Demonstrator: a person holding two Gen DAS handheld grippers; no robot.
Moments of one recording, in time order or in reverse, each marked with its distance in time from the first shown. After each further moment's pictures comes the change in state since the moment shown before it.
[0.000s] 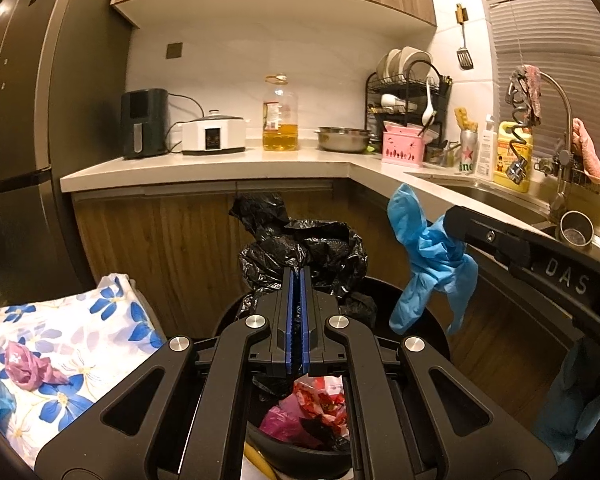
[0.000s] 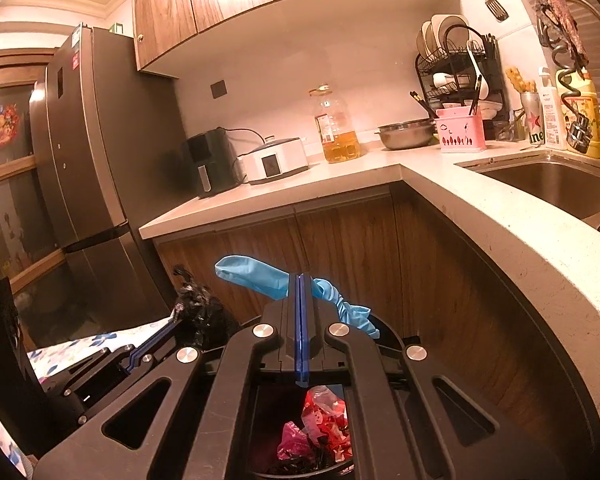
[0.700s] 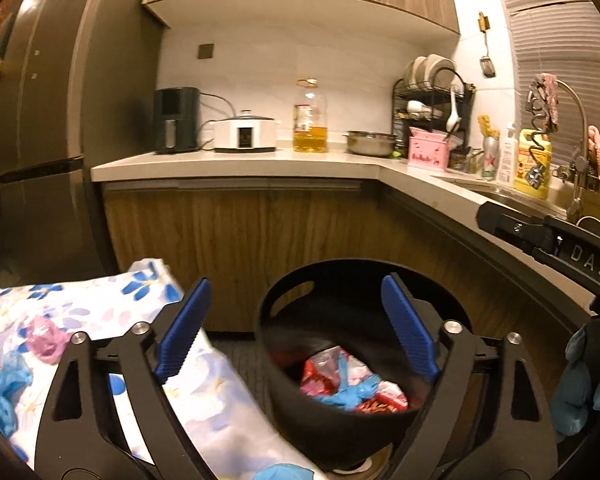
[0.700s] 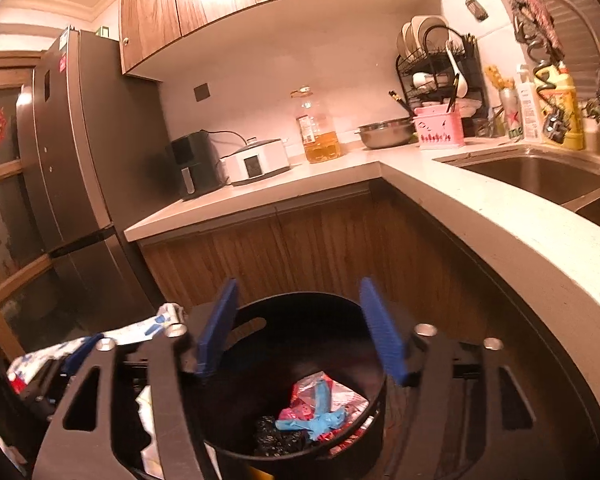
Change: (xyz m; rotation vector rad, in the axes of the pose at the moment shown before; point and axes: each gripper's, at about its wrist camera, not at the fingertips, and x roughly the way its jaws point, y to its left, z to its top) left arm -0.035 0.025 -0.023 -0.046 -0.023 0.107; right arm -0.018 -0.002 -0.017 0.009 -0.022 -0.085
